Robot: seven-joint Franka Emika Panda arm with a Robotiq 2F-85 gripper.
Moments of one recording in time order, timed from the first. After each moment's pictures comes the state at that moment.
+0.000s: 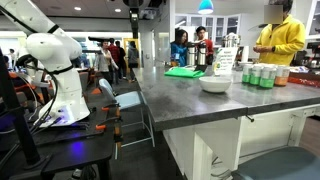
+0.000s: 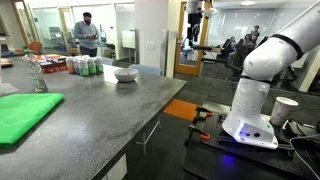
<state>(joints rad) -0.22 -0.65 -0.18 -2.45 -0.35 1.86 -0.18</state>
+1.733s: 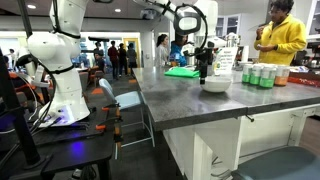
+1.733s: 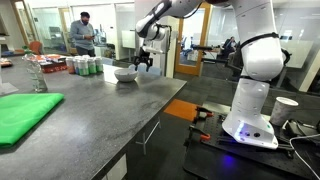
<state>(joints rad) -0.16 0.43 -0.14 -1.79 0.32 2.26 0.03</state>
